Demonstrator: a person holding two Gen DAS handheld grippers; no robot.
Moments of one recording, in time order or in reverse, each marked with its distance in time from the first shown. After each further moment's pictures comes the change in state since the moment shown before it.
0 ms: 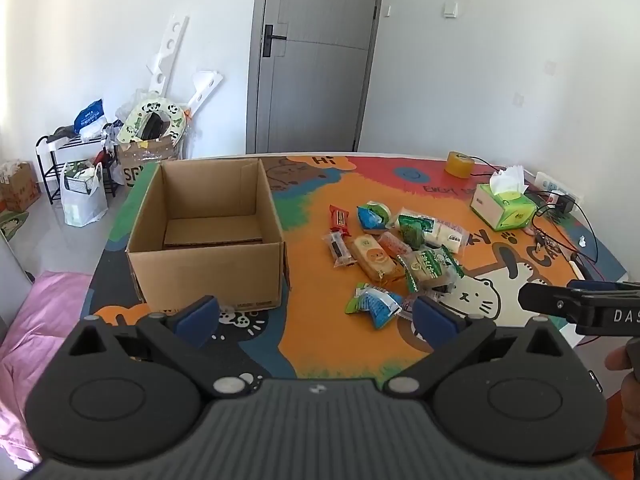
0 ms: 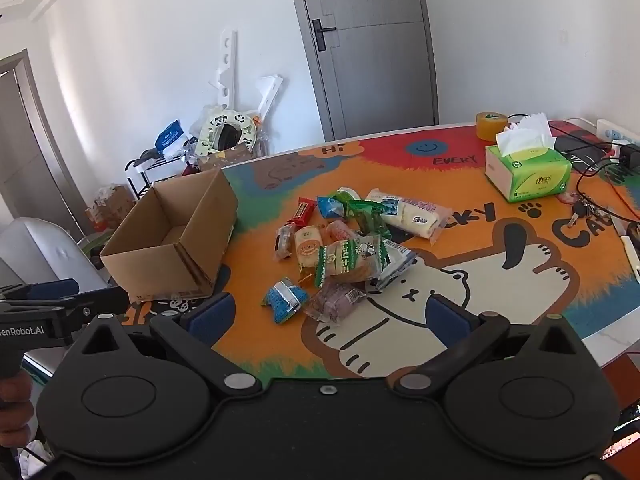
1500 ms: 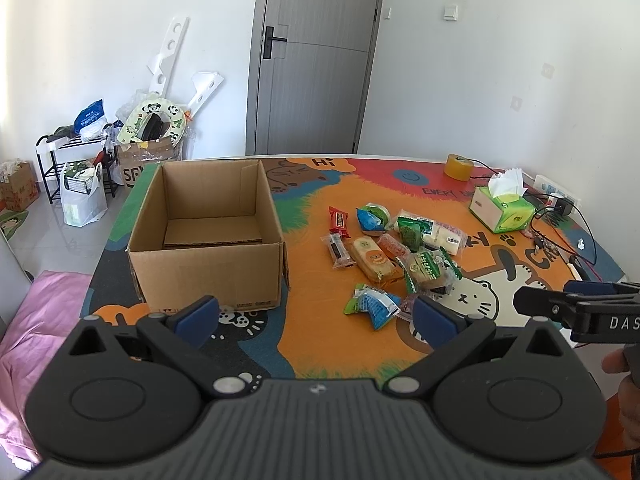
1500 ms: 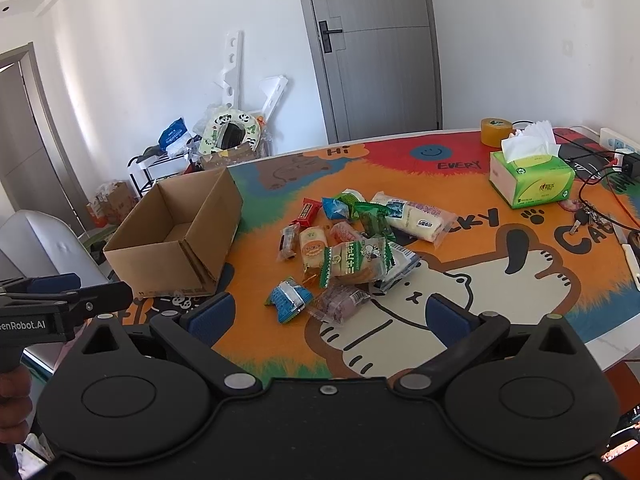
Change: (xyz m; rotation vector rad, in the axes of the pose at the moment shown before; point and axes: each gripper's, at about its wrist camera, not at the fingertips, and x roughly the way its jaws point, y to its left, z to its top) left arm -0.001 -0.001 -0.002 -0.001 -0.007 -0.004; right arm -0.002 0.007 -0.002 -0.023 -0.008 -0.003
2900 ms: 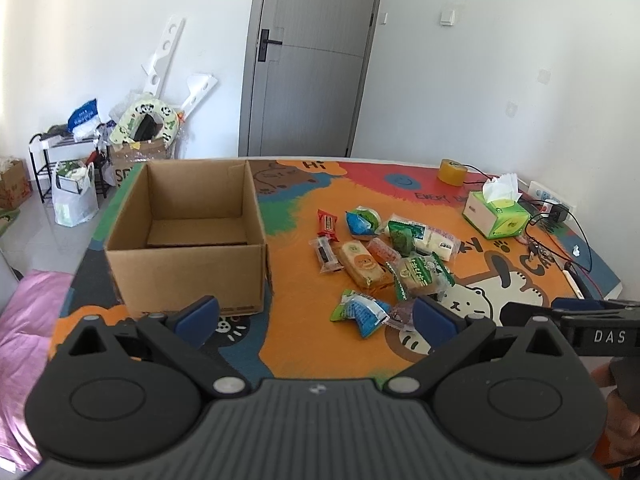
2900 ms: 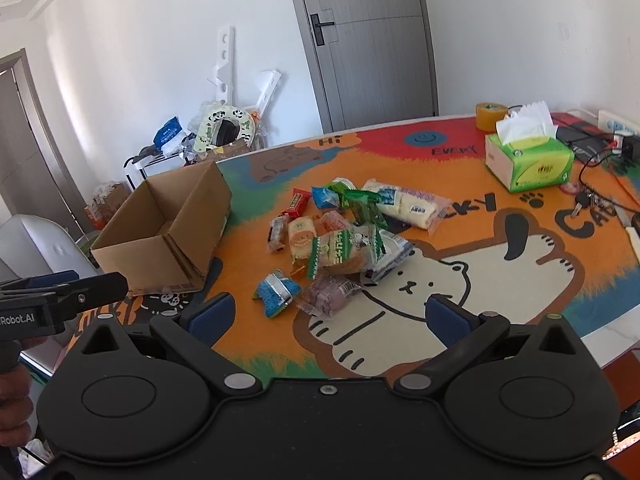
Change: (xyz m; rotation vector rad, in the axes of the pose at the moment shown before) left arm 0.020 -0.008 -0.005 -0.027 -0.016 -0.029; right arm 0.018 -0.017 -0.009 0.036 0.020 0.009
